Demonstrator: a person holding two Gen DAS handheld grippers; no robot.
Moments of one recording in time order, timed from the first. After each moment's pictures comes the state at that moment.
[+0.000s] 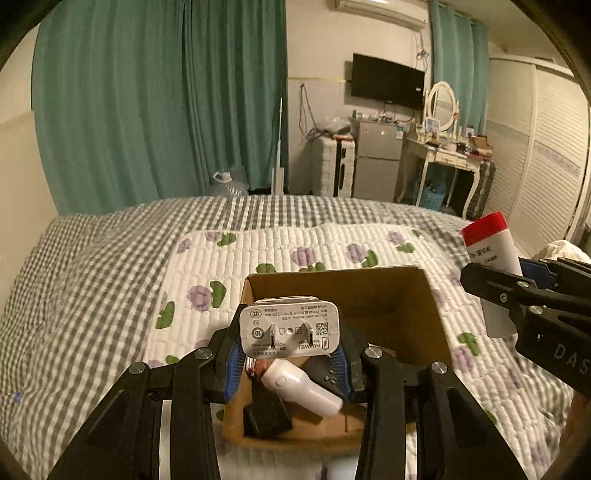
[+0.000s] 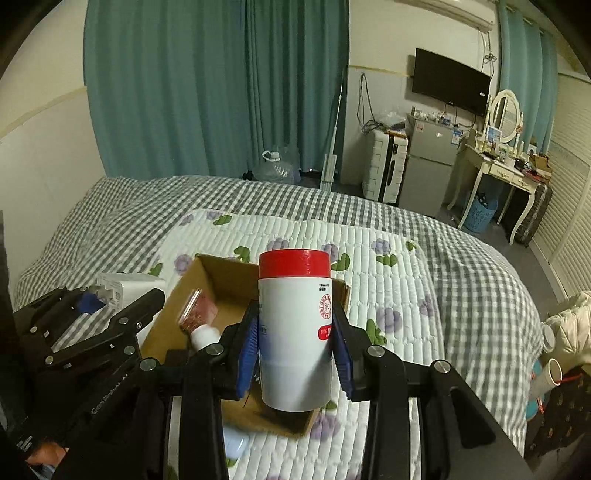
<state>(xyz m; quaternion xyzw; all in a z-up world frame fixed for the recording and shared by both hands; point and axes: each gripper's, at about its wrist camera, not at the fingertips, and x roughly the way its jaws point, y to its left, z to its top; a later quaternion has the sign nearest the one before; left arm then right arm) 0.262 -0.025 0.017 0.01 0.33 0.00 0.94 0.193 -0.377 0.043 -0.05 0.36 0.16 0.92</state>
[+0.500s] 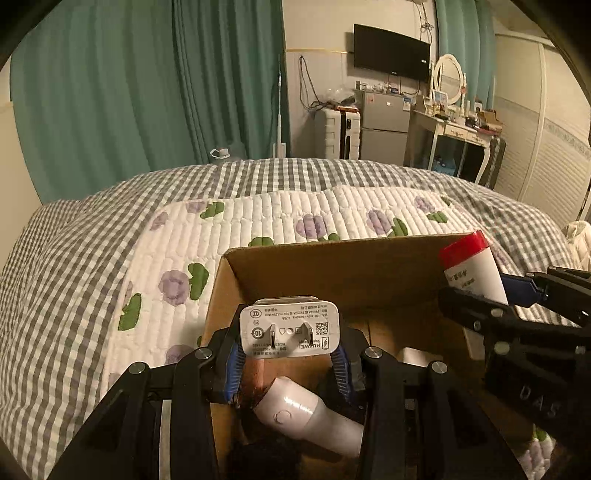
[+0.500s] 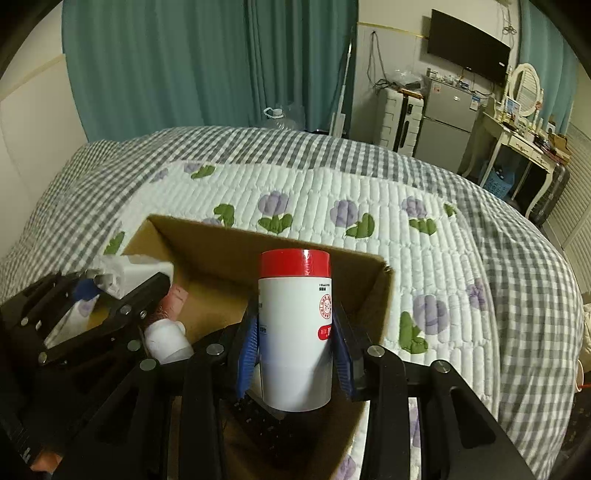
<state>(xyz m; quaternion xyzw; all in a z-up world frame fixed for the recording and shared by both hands) 0.324 -0.030 -0.056 0.03 0.36 0.00 0.93 0.272 -0.355 -0.056 -0.07 0.42 0.17 0.89</state>
